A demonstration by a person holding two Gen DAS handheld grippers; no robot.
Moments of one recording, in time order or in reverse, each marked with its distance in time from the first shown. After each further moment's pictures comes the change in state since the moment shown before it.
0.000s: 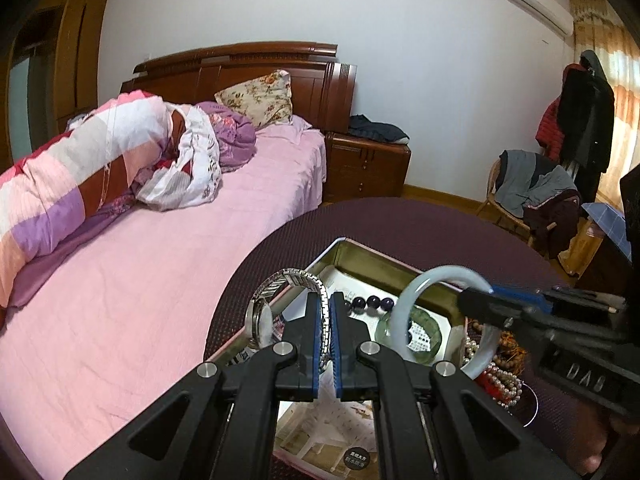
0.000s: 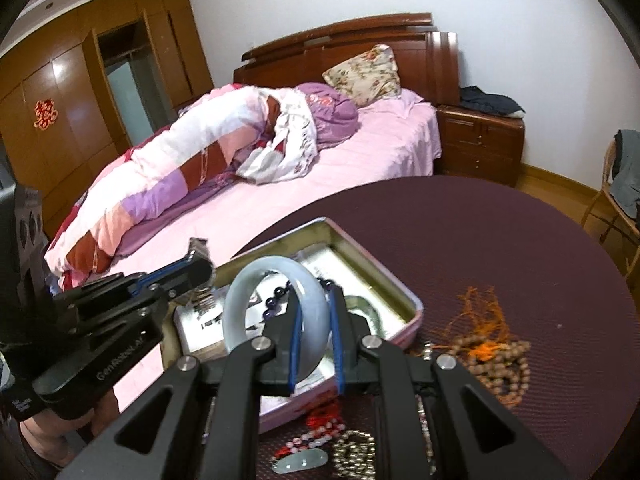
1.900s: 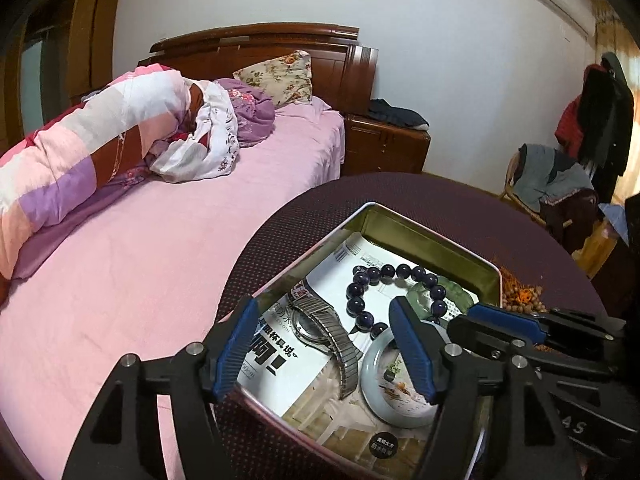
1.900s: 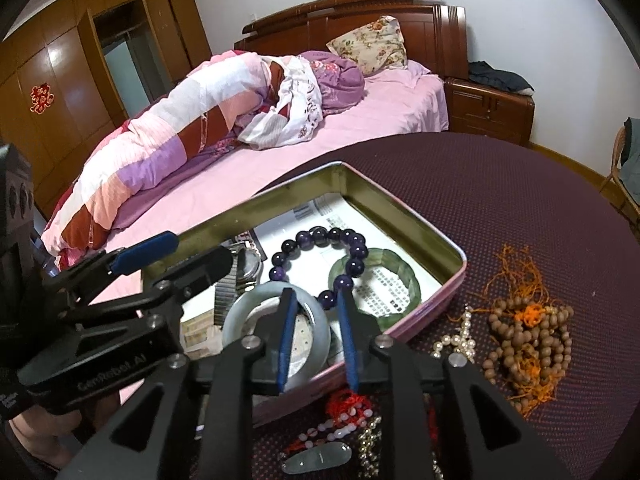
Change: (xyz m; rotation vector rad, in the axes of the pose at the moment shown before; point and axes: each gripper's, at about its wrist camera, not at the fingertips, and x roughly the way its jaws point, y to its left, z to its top) left arm 0.013 0.008 -0.018 -0.048 0.049 0.060; right arm 0.024 0.009 -0.024 0.008 0.085 0.001
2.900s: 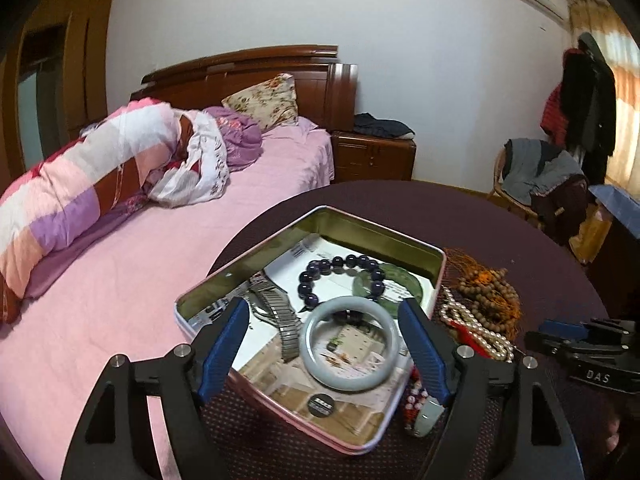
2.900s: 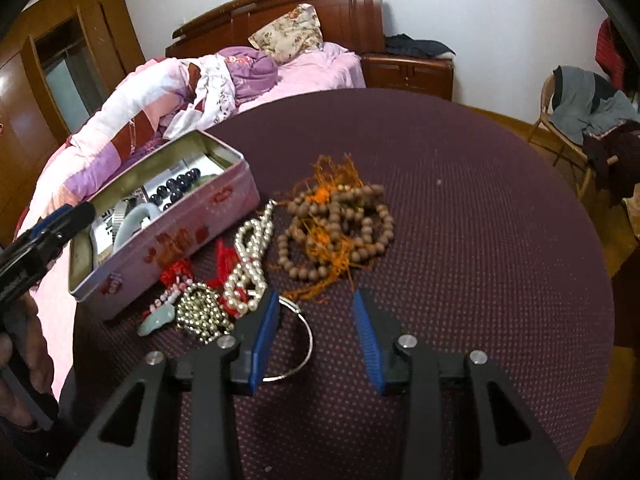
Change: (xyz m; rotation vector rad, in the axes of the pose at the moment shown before) left arm -0.038 -0.052 -0.024 0.099 -0.075 0.015; right arm -0.064 -0.100 -0.063 0.142 0.049 -0.174
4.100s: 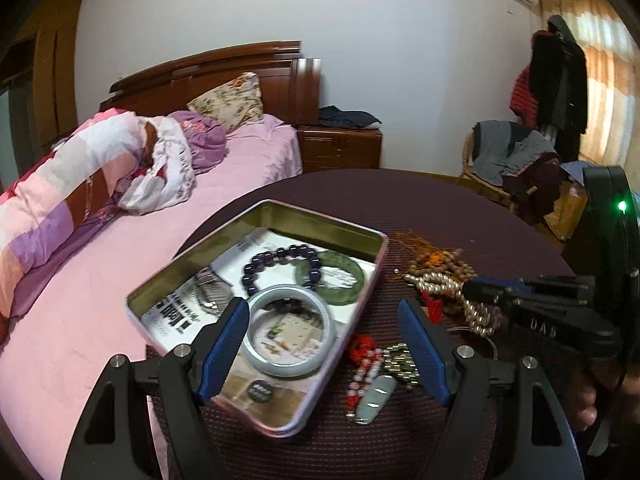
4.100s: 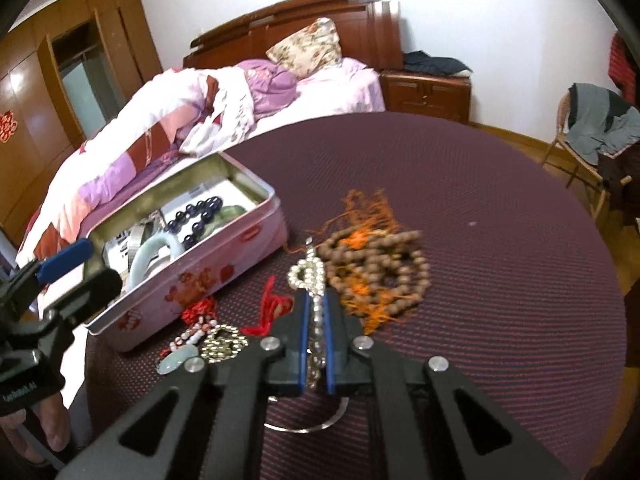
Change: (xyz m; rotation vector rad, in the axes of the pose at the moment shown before) left arm -0.007 -0.038 -0.005 0.074 0.022 -0.097; right arm -0.001 0.013 0.019 -0.031 -0.069 0.038
